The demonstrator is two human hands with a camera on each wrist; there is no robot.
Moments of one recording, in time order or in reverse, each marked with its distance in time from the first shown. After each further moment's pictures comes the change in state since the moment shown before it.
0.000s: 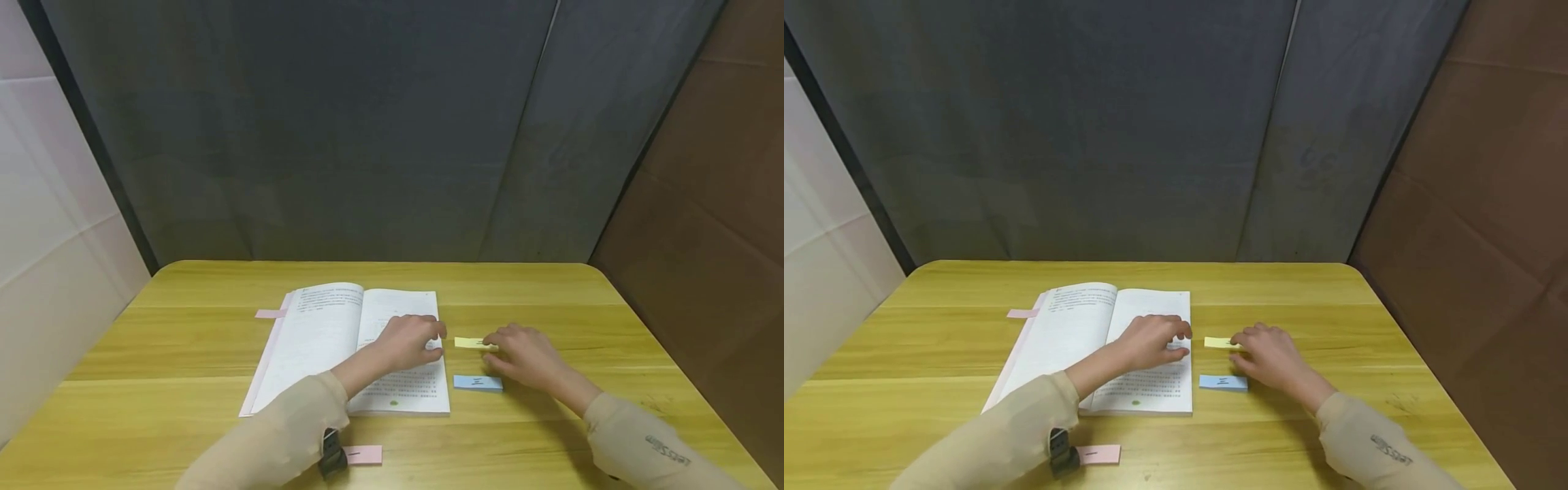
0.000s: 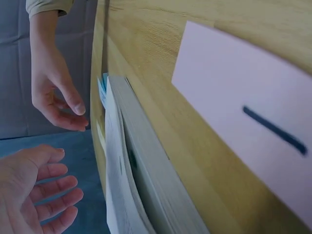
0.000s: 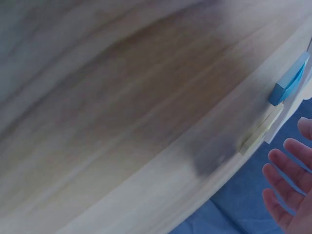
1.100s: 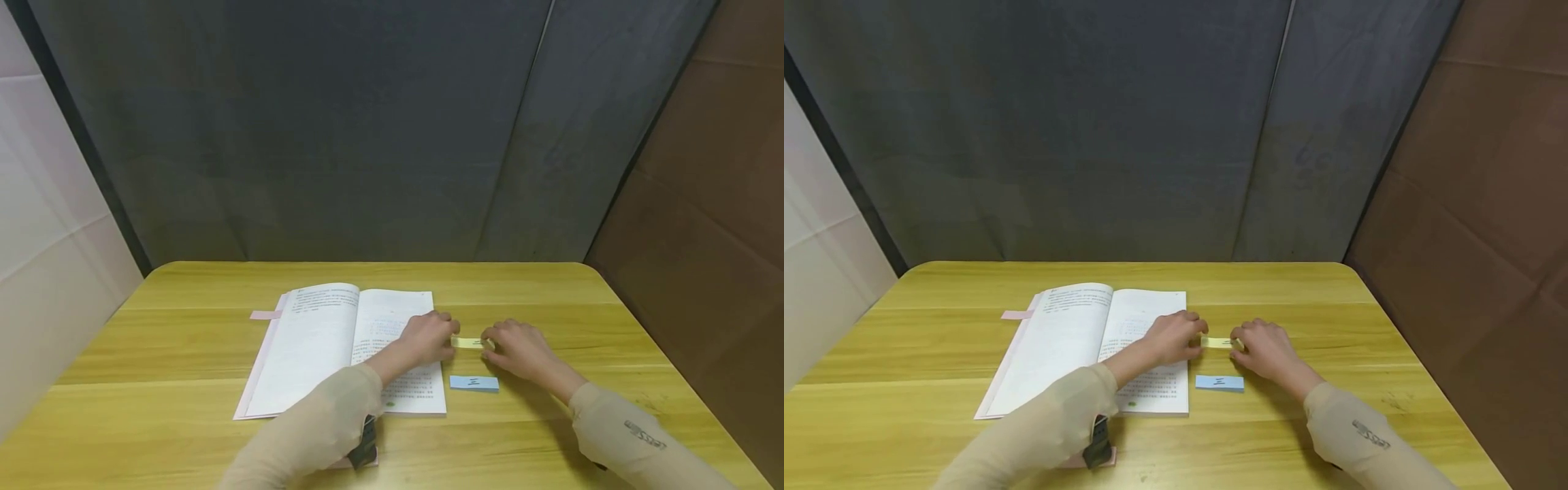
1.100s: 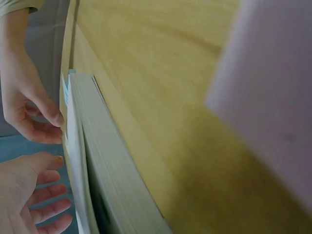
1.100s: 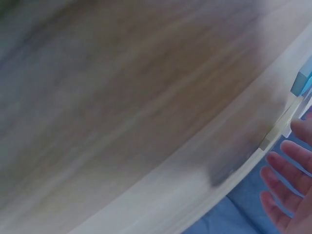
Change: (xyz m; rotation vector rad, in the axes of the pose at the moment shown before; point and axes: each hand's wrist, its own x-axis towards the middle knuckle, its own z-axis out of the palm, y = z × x) left_hand 0.036 0.006 0.033 0.114 -0.095 -0.061; right_hand 0.008 0.009 0.011 -0.020 -0.076 0.095
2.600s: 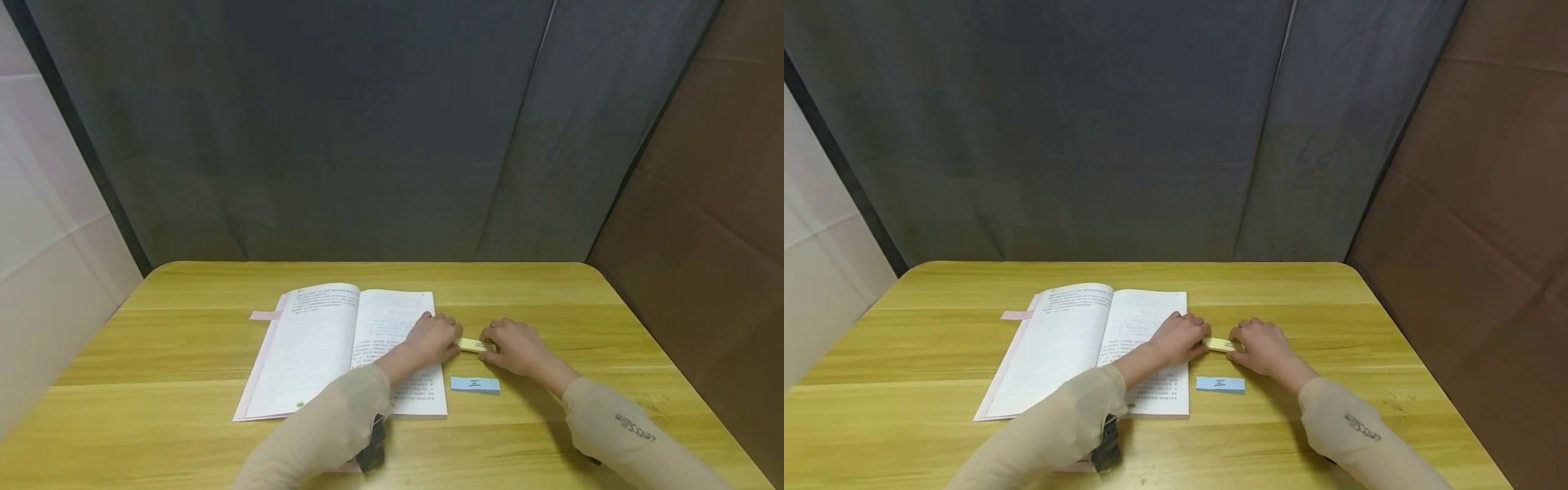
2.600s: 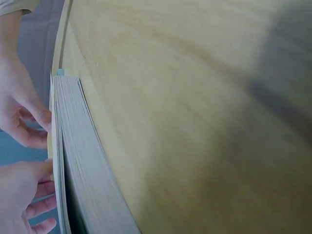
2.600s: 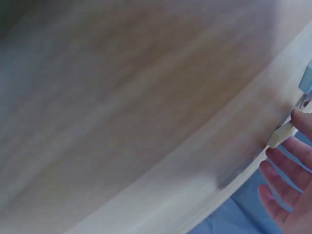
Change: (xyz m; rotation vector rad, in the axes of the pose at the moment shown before) left_hand 0.009 0.003 0.014 0.123 0.019 0.035; right_hand 0.008 0.003 0.007 0.052 -0.097 0.036
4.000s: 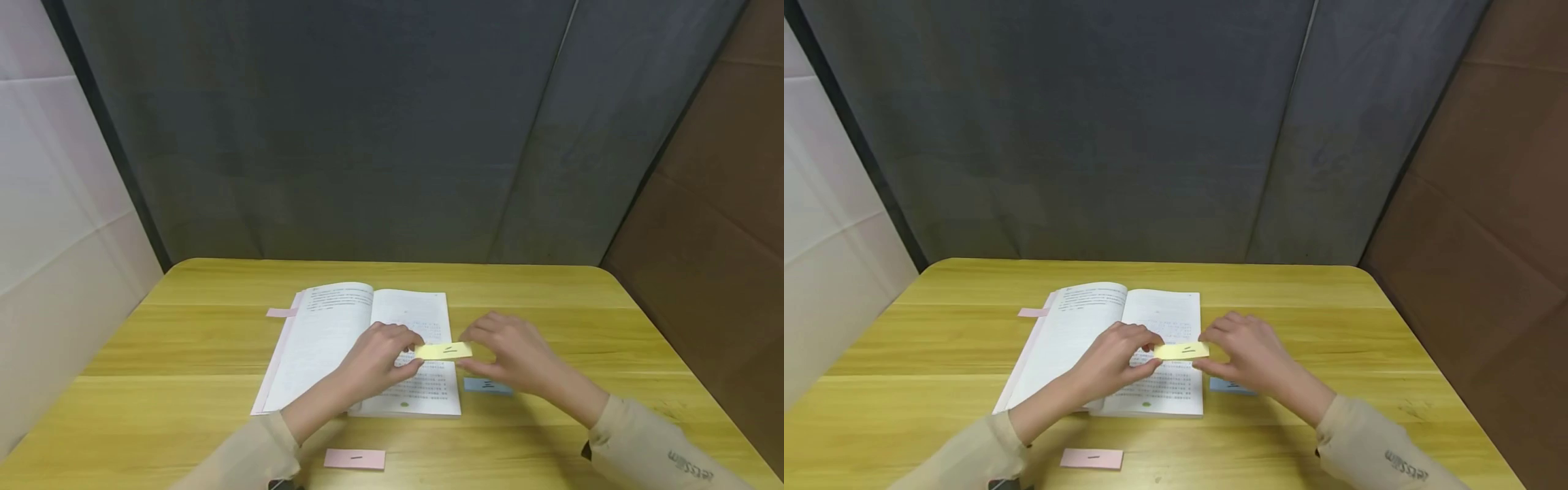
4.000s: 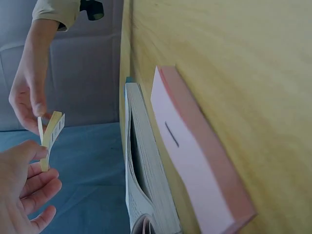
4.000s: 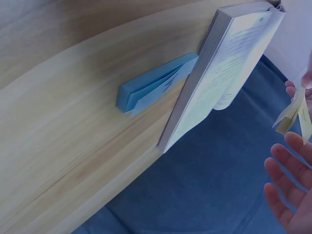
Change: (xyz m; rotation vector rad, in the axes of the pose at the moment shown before) left_hand -0.114 -0.027 -0.063 -0.331 0.409 0.047; right_hand 0.001 -0.074 -0.067 0.057 0.333 -0.352
